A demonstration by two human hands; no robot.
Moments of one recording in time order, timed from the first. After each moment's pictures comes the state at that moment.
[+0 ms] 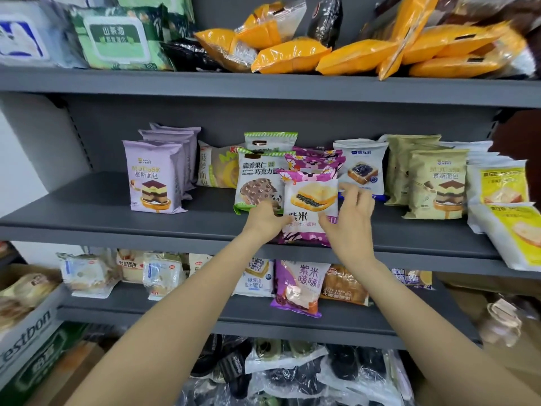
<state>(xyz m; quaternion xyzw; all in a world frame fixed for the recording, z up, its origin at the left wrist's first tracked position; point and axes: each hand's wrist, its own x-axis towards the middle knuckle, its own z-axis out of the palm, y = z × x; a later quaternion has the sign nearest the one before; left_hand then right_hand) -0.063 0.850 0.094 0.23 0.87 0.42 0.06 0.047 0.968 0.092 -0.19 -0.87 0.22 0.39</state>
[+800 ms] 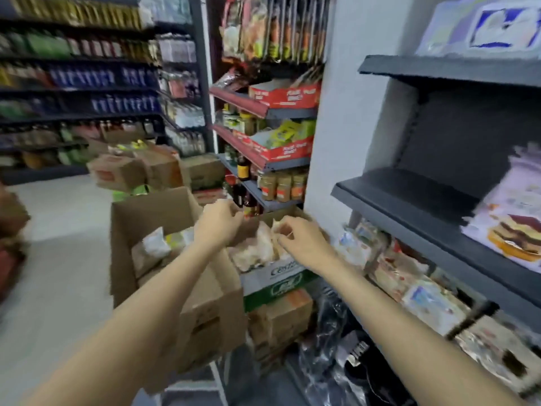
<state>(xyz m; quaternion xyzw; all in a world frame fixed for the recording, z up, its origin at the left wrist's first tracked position) -0.044 0.261 0.072 -0.26 0.91 0.25 -0.19 -0.100 0.428 0.070 0.35 -0.88 0.30 -0.05</state>
